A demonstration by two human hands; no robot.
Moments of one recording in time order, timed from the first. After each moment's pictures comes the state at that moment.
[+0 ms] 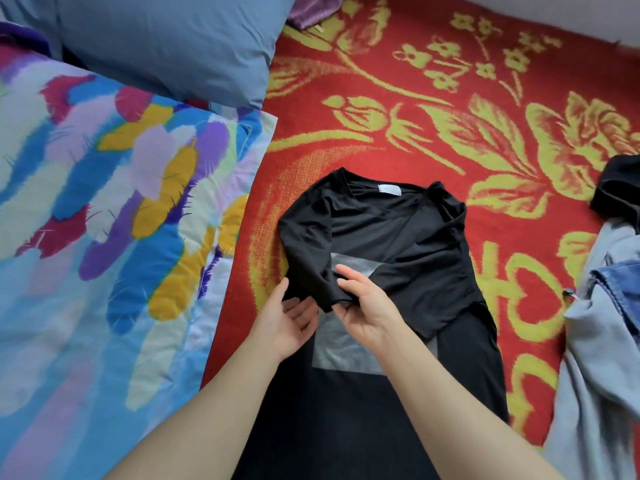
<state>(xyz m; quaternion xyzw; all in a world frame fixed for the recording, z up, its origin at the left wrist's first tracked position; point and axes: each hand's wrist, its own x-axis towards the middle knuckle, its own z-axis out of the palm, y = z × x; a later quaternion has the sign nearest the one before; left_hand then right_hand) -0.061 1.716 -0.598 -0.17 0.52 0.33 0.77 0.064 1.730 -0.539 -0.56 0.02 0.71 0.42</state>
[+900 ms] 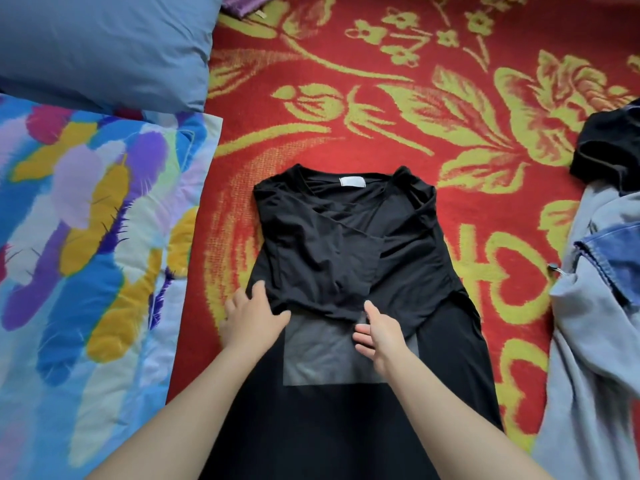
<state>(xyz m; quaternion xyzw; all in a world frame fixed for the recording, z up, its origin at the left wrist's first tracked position) -0.036 1.740 -0.596 0.55 0.73 -0.10 0.39 0.147 1.706 -0.601 -0.79 0.00 0.56 0.25</state>
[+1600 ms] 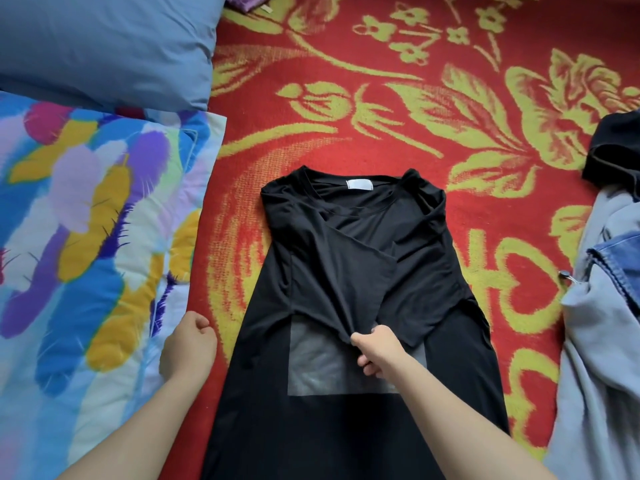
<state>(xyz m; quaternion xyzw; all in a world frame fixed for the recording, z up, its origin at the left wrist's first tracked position) -0.112 1.724 -0.636 0.38 0.86 0.07 0.34 0.150 1.709 -0.621 -0.82 -0.23 0.53 -0.01</state>
